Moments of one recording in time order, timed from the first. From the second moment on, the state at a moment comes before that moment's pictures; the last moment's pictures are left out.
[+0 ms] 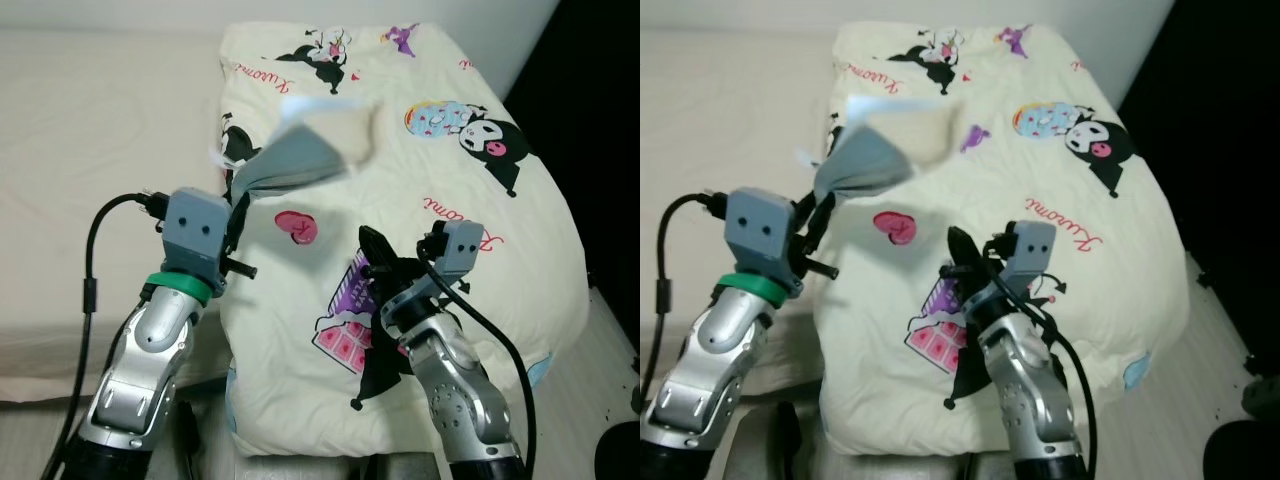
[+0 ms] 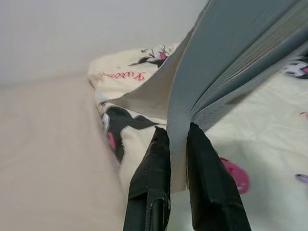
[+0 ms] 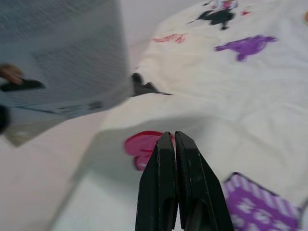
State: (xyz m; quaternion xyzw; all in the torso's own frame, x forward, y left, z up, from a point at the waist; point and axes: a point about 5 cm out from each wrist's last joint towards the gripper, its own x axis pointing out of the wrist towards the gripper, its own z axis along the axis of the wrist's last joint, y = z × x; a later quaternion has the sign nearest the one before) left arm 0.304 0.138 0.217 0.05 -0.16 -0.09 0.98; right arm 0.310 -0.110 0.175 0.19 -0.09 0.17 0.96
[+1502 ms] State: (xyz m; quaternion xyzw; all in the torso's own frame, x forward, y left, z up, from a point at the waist) left arm 0.318 0.184 0.171 0.33 -0.03 -0.06 0.94; right arm 0.318 -0.127 0.164 0.17 -0.08 0.11 0.98
